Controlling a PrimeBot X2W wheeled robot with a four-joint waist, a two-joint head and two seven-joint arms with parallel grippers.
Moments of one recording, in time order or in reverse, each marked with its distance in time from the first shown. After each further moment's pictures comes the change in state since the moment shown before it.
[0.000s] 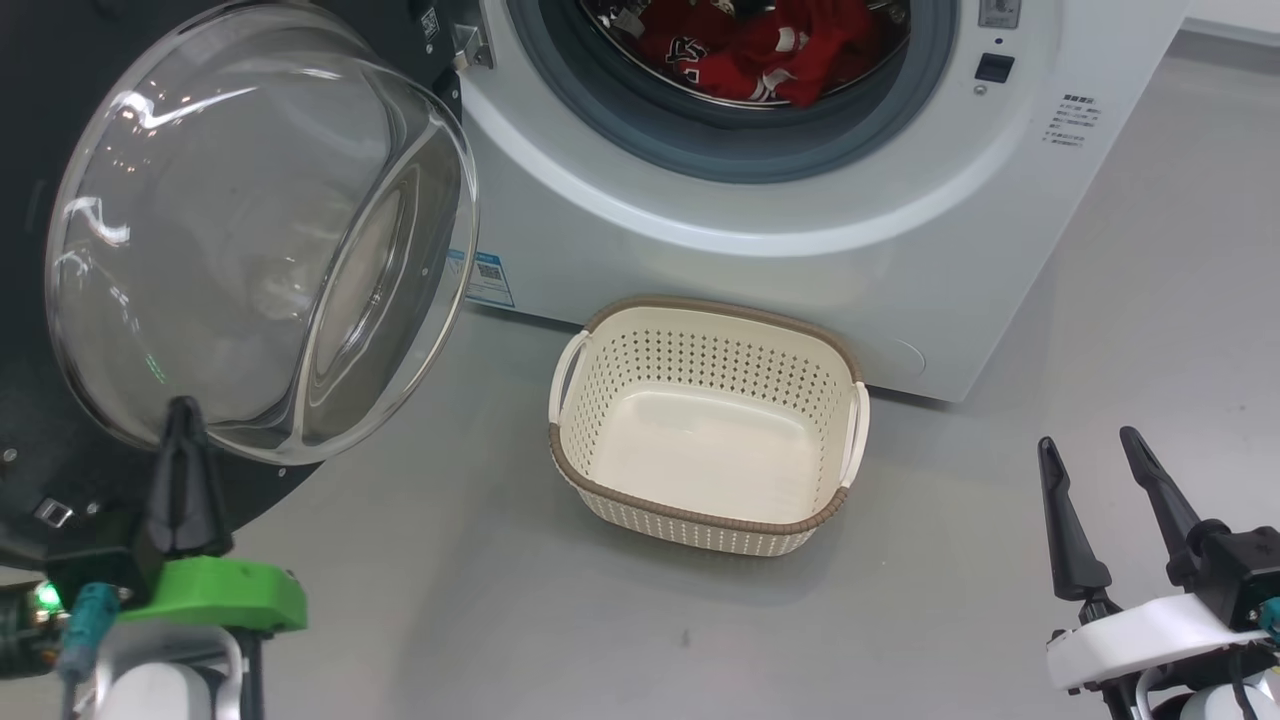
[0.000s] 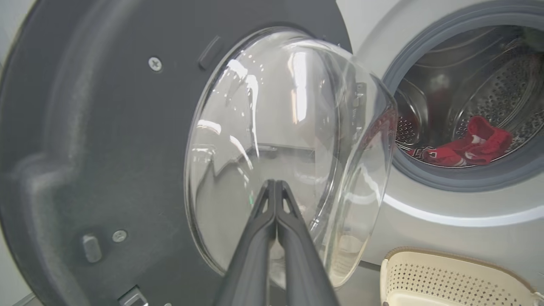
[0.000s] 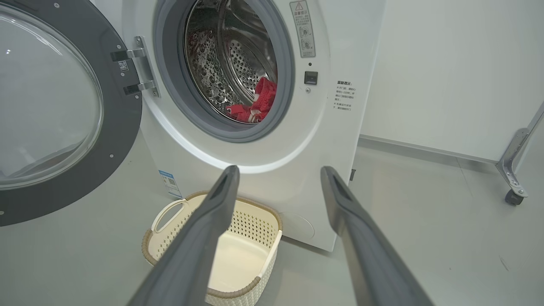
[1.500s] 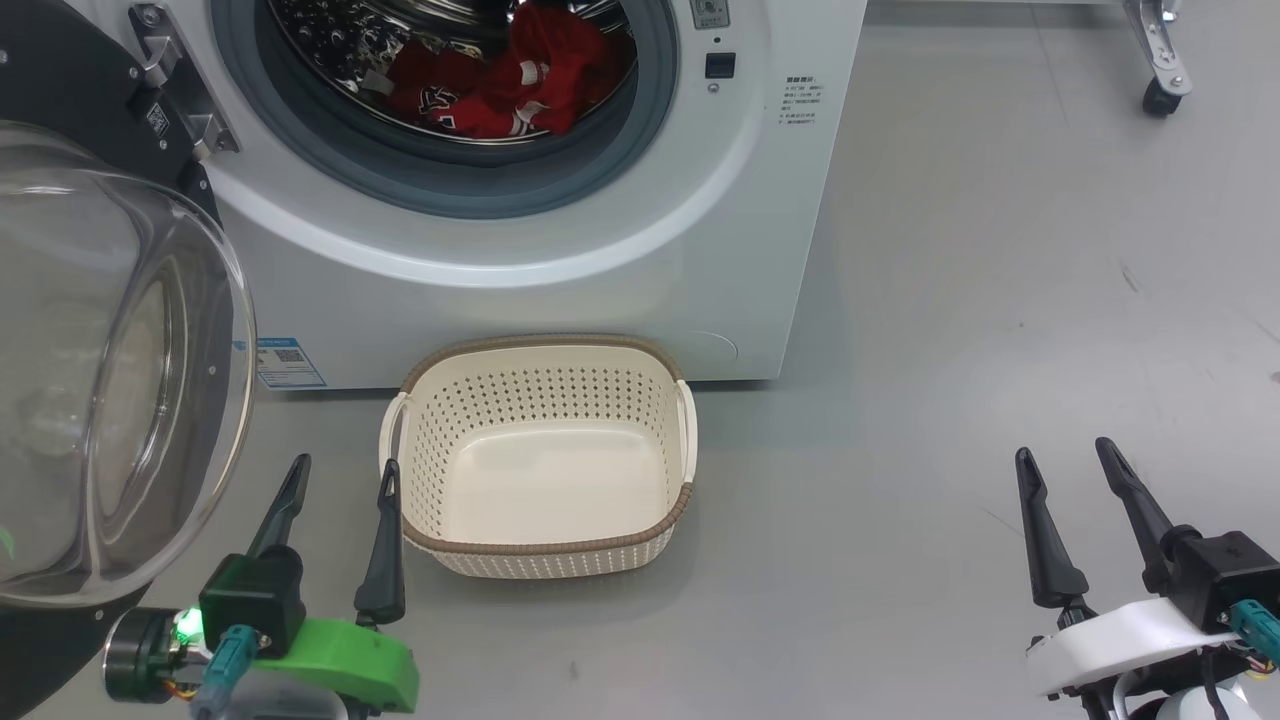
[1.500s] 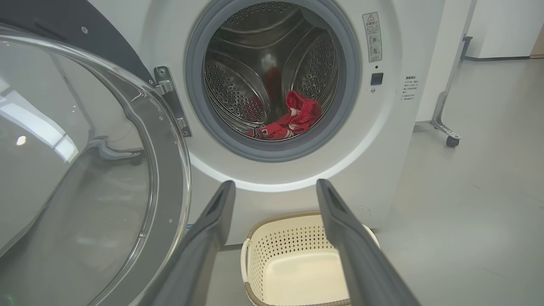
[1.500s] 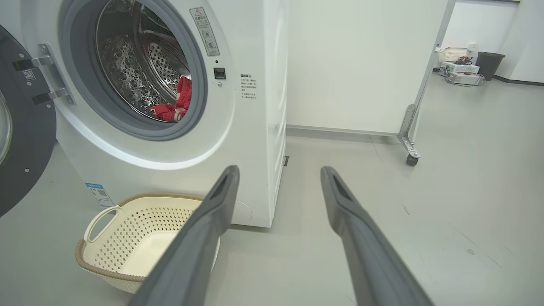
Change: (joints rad) left arm 0.135 -0.007 -0.206 -0.160 0.023 -0.019 0.124; right arm -0.015 0.027 0.022 0.049 -0.008 0.009 -0.013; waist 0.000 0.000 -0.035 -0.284
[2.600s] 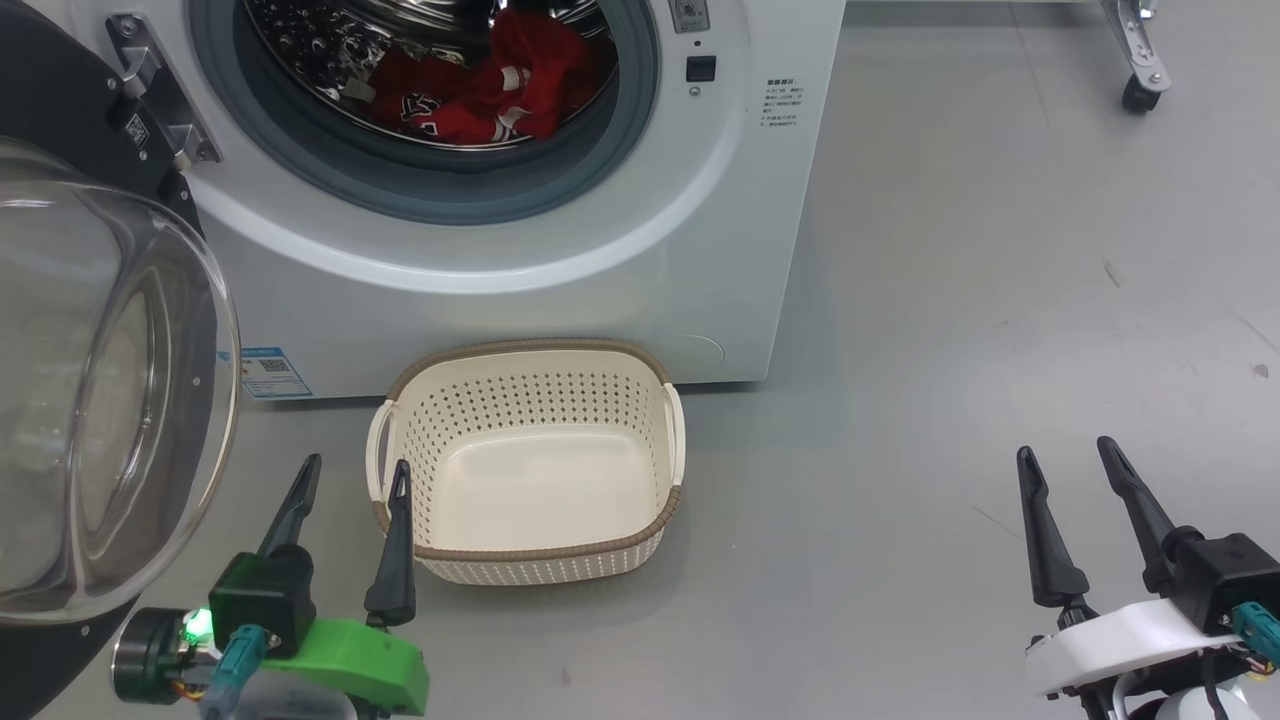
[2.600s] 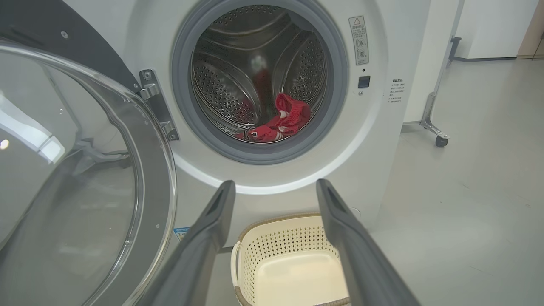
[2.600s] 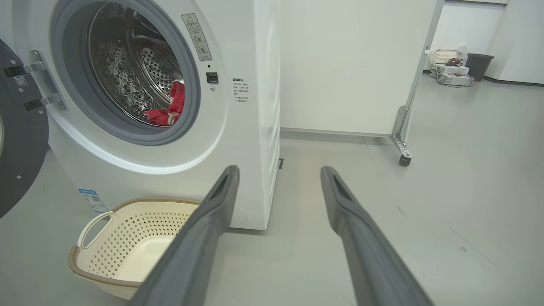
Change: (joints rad) left arm 0.009 0.000 -0.021 -0.037 -0.003 0.016 0.028; right arm 0.001 0.005 -0.004 0.000 0.000 -0.001 -0.010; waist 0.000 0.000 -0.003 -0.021
